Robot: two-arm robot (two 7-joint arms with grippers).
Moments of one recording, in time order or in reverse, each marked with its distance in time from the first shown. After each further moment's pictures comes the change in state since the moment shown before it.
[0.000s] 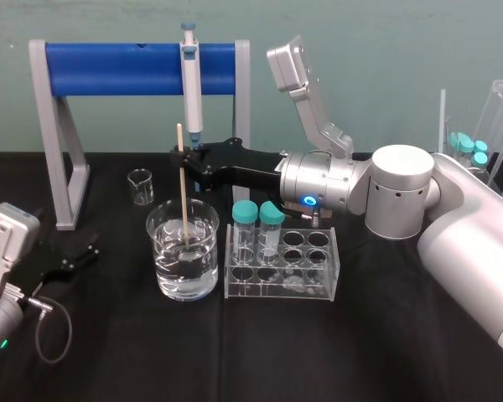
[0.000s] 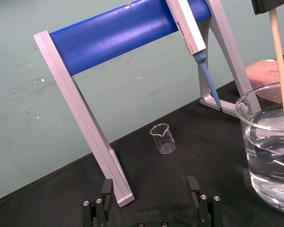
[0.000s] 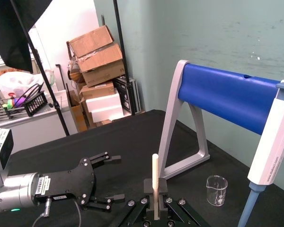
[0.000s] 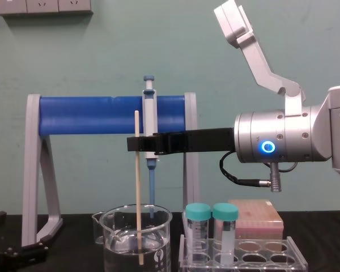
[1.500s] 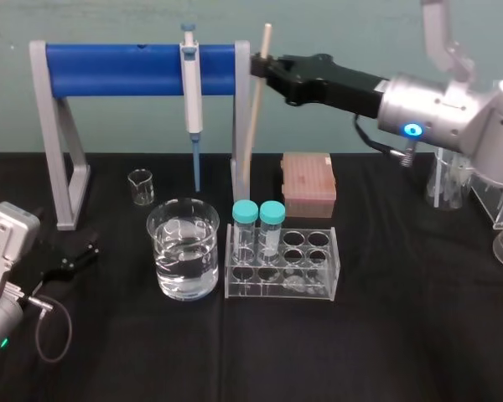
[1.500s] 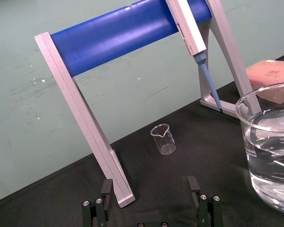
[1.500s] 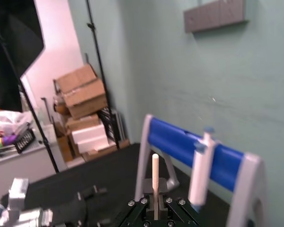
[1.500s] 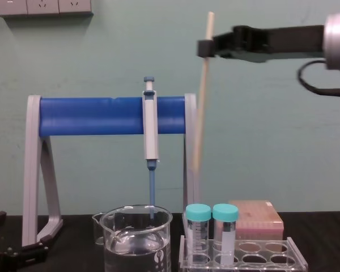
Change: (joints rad) left arm 0.000 0.000 0.000 0.000 0.000 0.000 0.000; right arm -0.038 0.230 0.166 -0.320 0.186 0.161 -0.071
